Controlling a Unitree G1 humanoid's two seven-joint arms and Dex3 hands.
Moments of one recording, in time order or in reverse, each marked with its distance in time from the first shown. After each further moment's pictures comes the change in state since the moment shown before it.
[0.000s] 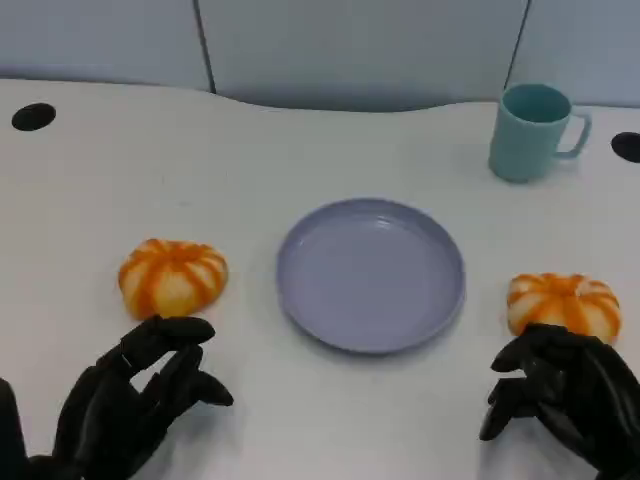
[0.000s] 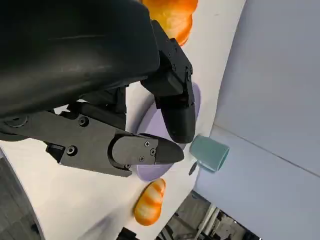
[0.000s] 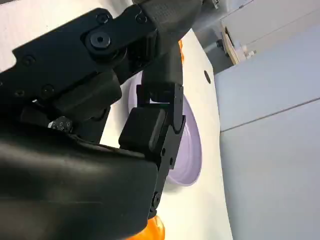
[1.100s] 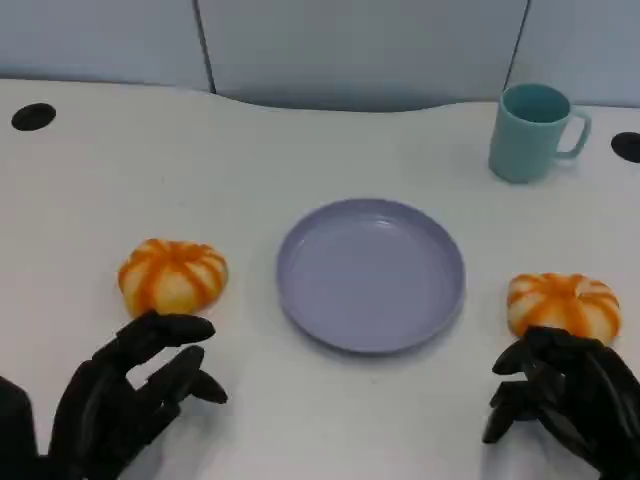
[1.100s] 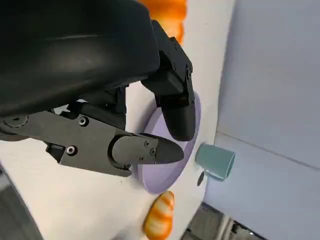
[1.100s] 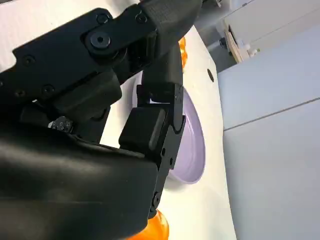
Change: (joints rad) left arm -0.005 0.000 -0.015 0.047 0.142 -0.224 0.023; right arm -0.001 -0.006 0.001 0.014 -0.011 -0.007 0.000
